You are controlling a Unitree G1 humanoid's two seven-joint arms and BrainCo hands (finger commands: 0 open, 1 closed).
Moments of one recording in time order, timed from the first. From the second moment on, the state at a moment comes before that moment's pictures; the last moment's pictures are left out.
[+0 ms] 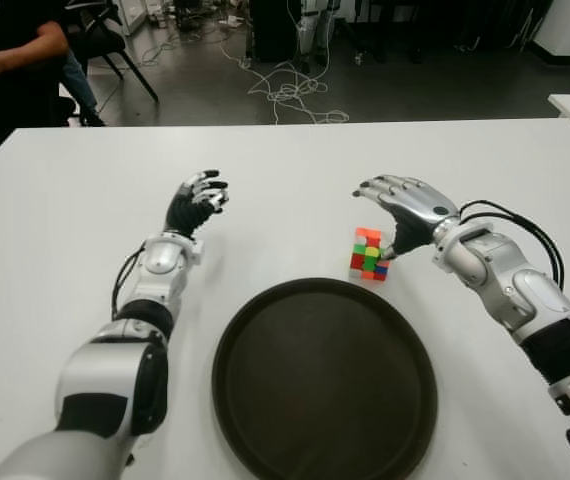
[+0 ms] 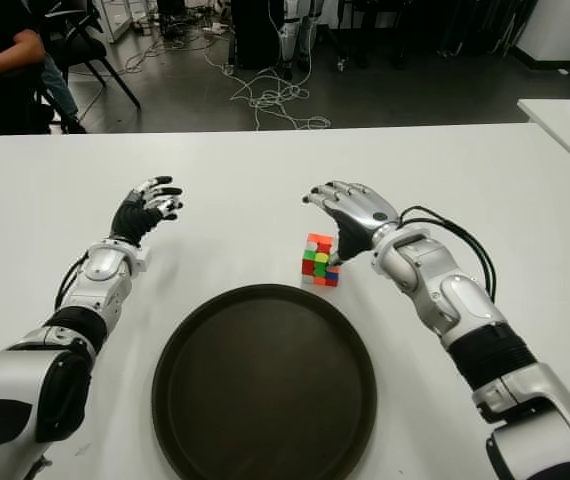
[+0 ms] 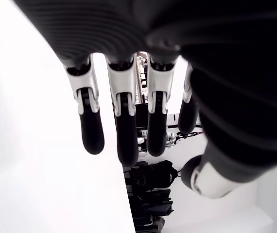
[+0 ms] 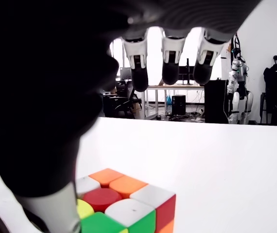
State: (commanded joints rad) left arm -0.82 0.10 0.16 1.32 0.06 -0.43 -0.05; right arm -0.54 -0.50 0.43 0.33 -0.82 -0.12 0.14
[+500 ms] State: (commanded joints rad) left arm -0.82 0.10 0.17 1.31 0.05 -0.43 -0.06; right arm -0.55 -0.49 0.44 0.34 -0.82 -0.10 0.16
